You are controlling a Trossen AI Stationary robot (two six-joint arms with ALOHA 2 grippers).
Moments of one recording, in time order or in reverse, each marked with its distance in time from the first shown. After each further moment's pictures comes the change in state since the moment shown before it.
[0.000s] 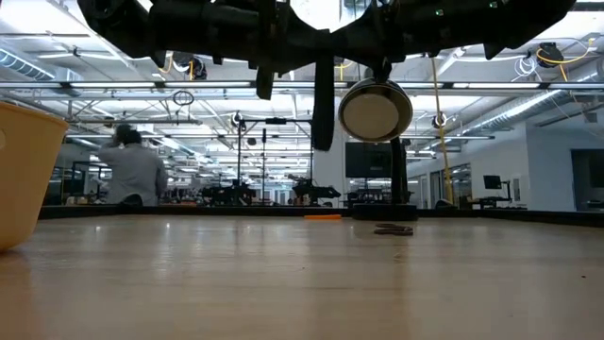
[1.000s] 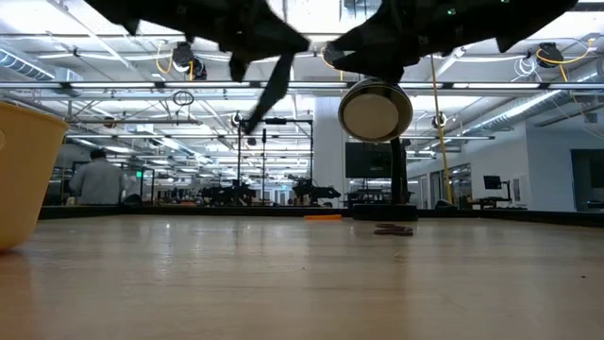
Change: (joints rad) left arm 0.000 -0.206 0.003 -0.374 -0.015 0.043; right arm 0.001 -0.078 -0.001 -0.178 -0.001 0.026
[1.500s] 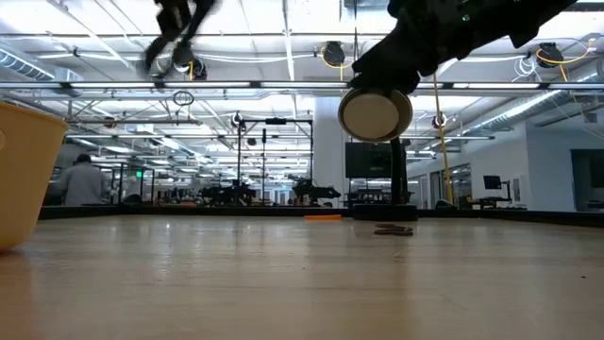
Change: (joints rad) left arm -0.085 -0.447 -0.002 -0.521 -0.014 -0.127; right arm 0.000 -0.076 0.001 -0.250 0.002 0.000
